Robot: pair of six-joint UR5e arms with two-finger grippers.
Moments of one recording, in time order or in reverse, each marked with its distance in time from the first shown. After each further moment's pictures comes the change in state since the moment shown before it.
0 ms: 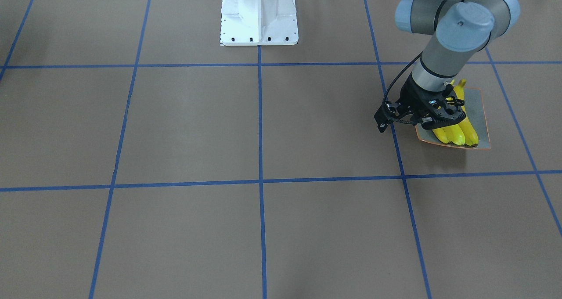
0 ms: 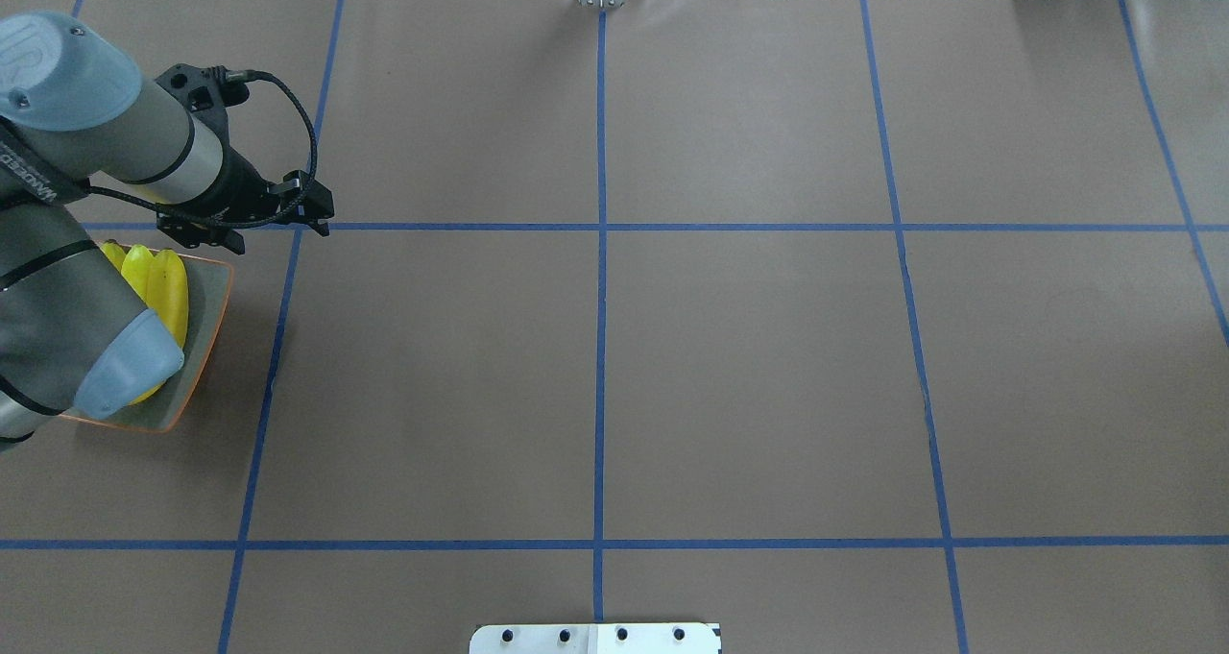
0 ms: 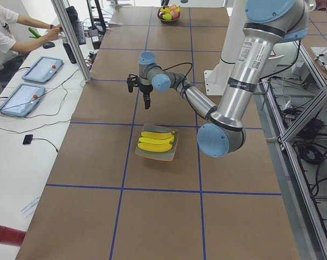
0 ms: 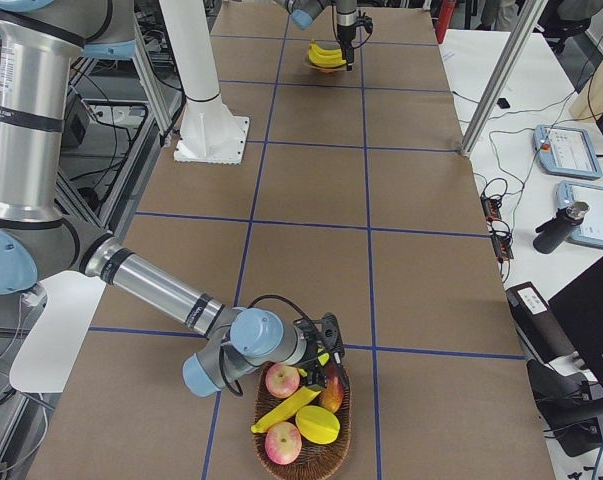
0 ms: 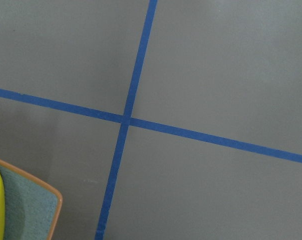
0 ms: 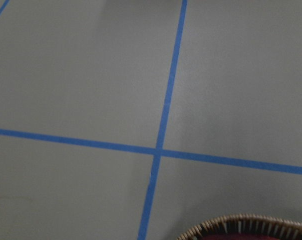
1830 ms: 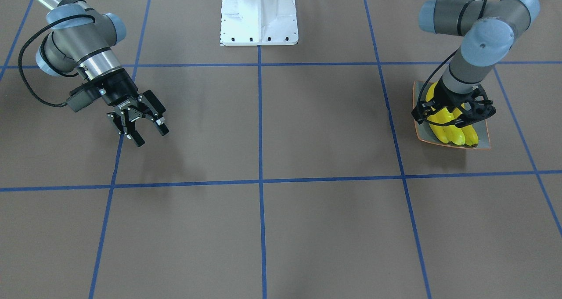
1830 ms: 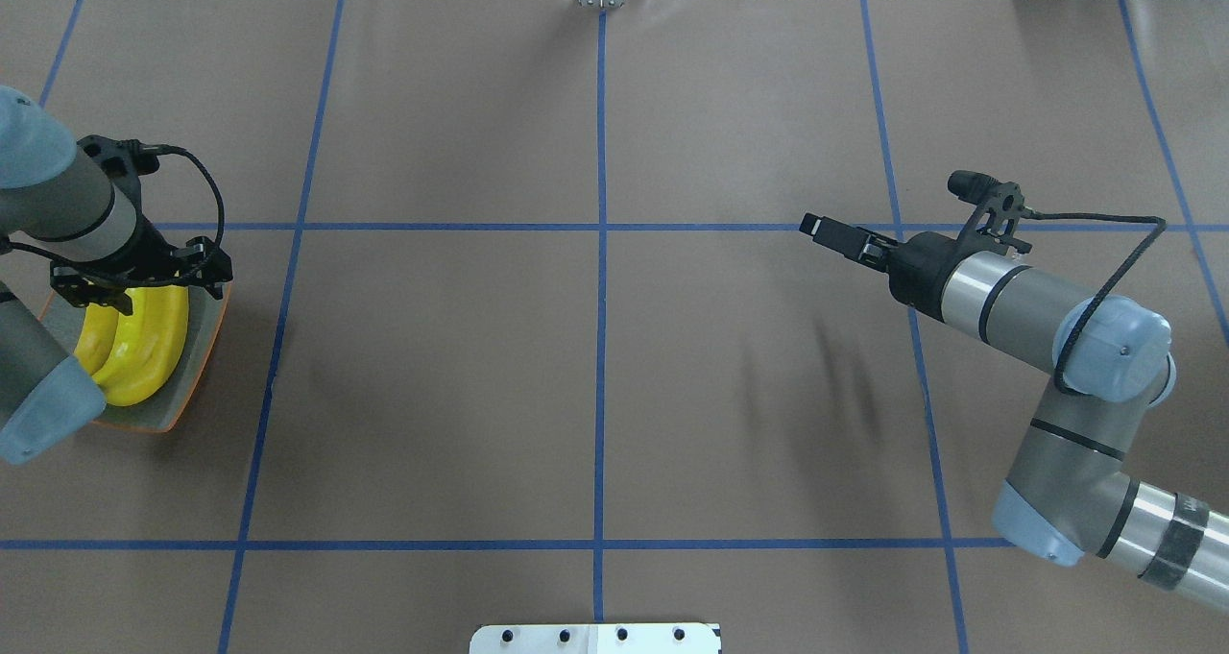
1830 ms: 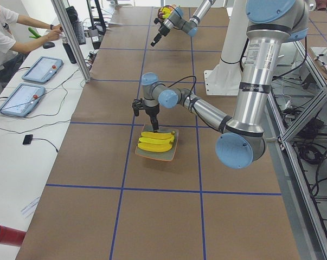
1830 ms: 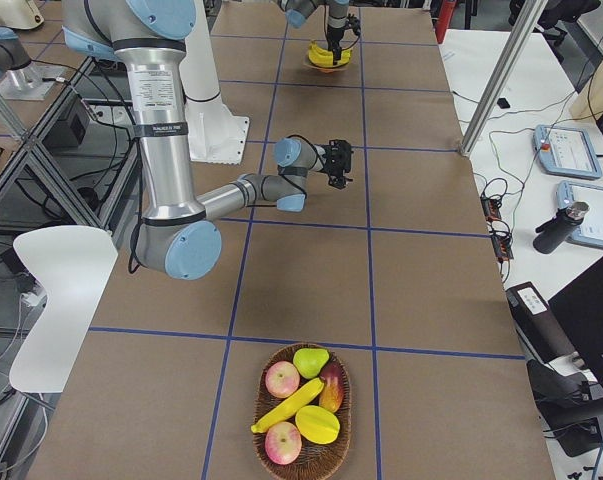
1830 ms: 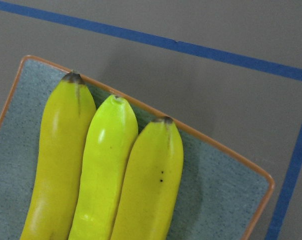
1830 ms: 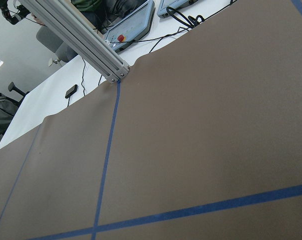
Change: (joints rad) left arm -0.018 0.158 -0.023 0.113 0.008 0.090; right arm -1.026 0.336 0.389 0.126 -0.967 1.333
